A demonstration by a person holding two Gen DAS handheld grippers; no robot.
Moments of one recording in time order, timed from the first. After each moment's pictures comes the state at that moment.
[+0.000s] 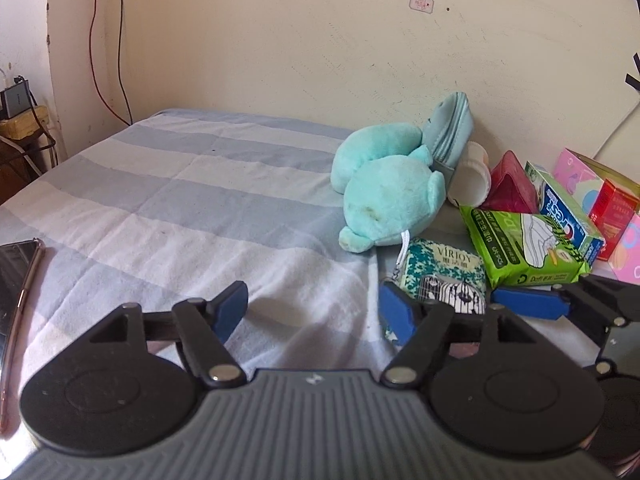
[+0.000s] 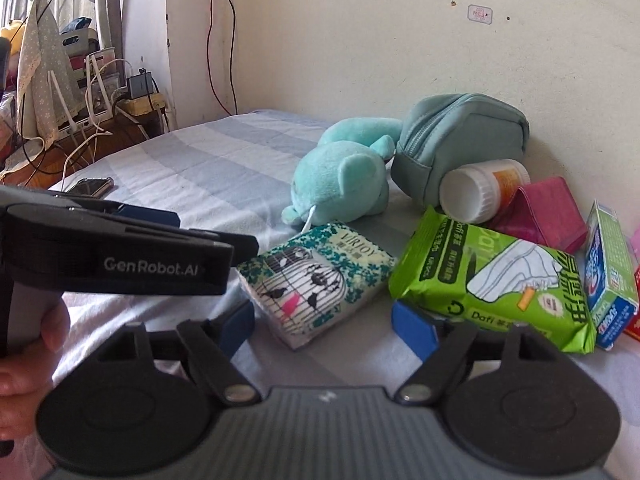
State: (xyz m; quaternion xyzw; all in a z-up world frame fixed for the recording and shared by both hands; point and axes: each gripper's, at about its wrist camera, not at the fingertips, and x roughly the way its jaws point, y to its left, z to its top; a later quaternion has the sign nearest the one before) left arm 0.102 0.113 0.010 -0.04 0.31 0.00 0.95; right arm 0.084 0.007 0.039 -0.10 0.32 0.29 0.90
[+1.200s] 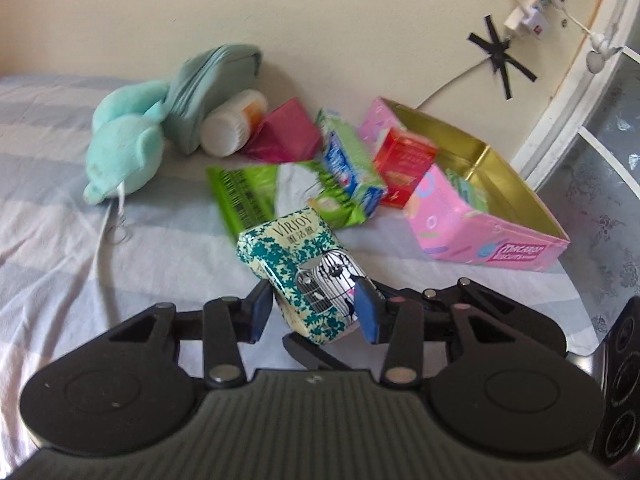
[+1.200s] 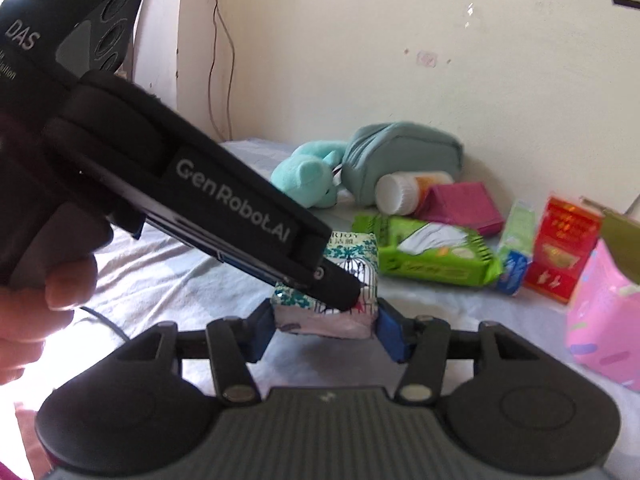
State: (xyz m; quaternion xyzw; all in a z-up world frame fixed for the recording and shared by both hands) left arm 0.077 0.003 0.044 -0.08 0.36 -0.23 0.90; right arm -0.001 -0.082 0.063 -0.11 0.21 0.24 0.94
